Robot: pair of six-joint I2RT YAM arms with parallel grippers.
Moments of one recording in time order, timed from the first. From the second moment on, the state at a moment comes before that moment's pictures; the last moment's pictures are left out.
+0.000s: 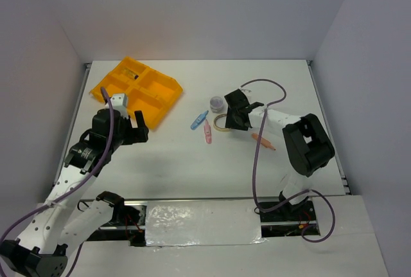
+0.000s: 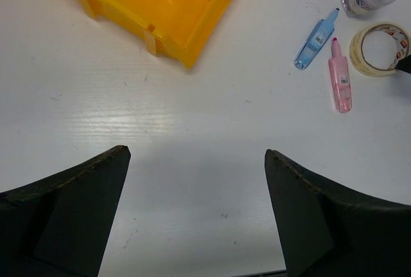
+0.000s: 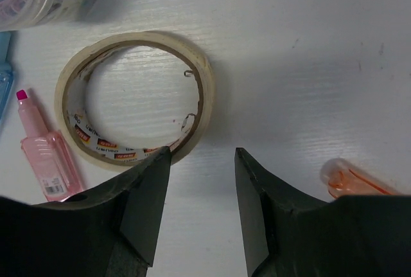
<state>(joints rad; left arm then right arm) -0.33 0.78 0.86 -0.68 -0.16 -0.34 0.50 1.73 1.06 -0.36 0.27 0.60</state>
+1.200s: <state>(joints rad) -0.50 0.87 0.88 -0.48 0.14 -0.53 0.70 1.33 0.88 -0.27 0.29 0.68</state>
